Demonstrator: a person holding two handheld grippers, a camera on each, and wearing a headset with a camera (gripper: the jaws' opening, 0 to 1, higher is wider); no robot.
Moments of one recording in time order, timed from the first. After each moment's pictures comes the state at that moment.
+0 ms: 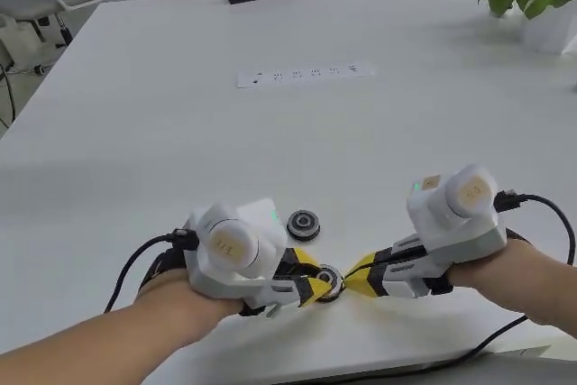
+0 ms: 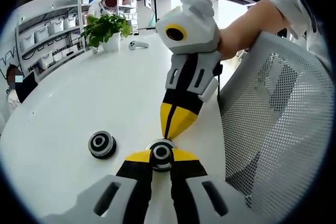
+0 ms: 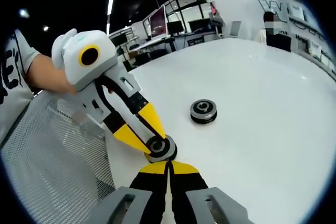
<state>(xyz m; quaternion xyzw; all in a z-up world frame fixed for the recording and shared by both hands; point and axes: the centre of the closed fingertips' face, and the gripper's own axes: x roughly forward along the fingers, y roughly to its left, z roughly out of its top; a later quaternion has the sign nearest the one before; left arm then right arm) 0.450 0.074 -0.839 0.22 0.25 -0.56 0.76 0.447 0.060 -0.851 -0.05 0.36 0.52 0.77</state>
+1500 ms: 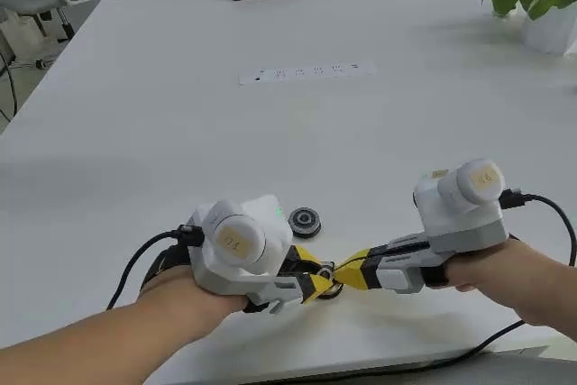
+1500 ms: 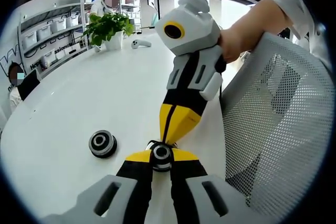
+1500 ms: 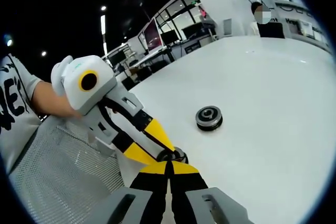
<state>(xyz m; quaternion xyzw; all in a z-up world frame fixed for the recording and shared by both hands) 0.451 0.074 -0.839 0.21 0.26 -0.54 0.77 0.445 0.074 -0.837 0.04 0.36 0.53 0.77</state>
